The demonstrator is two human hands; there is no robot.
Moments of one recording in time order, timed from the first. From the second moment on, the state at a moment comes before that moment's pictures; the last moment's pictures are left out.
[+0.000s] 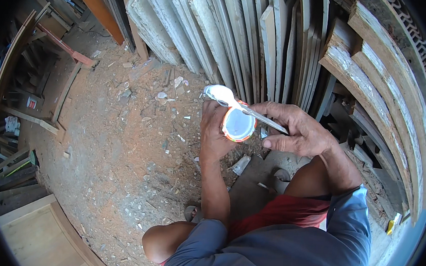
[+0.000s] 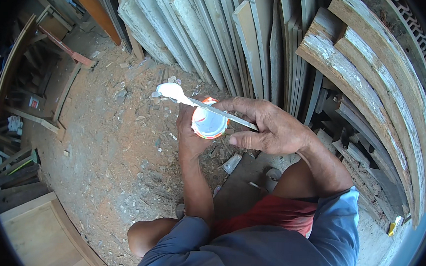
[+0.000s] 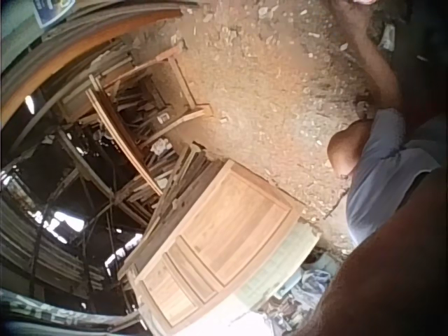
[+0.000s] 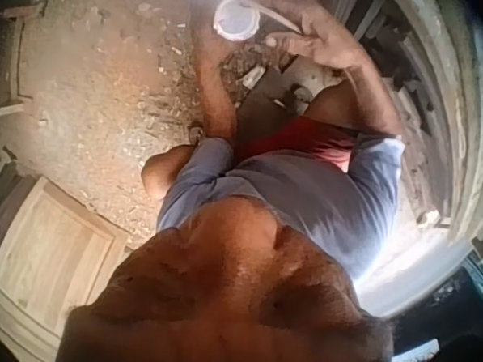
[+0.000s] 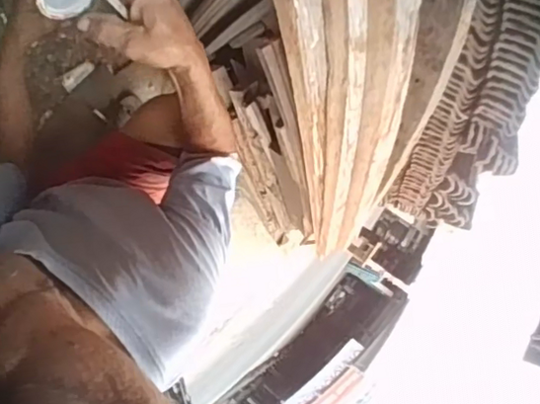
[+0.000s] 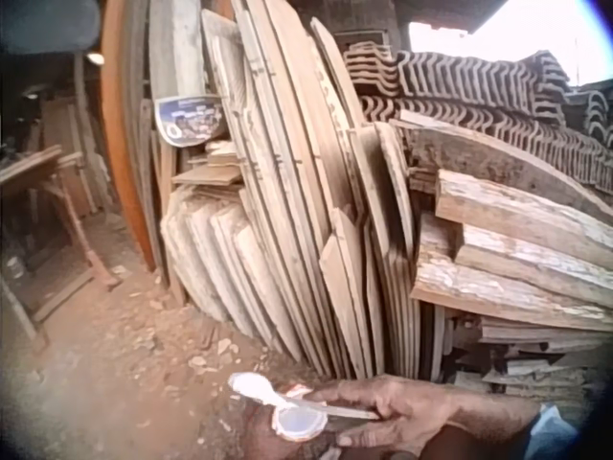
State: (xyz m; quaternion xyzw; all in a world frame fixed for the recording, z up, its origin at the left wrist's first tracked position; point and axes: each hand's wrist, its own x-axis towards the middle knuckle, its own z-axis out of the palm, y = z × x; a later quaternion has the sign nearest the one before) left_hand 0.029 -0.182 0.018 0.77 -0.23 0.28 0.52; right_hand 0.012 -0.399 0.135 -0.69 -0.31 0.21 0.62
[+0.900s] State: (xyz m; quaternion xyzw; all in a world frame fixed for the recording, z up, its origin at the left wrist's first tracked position) left_hand 0.037 -0.200 0.007 0.74 -0.24 0.31 0.55; right_hand 0.008 -0.401 0.156 -0.69 -0.22 0.36 0.59
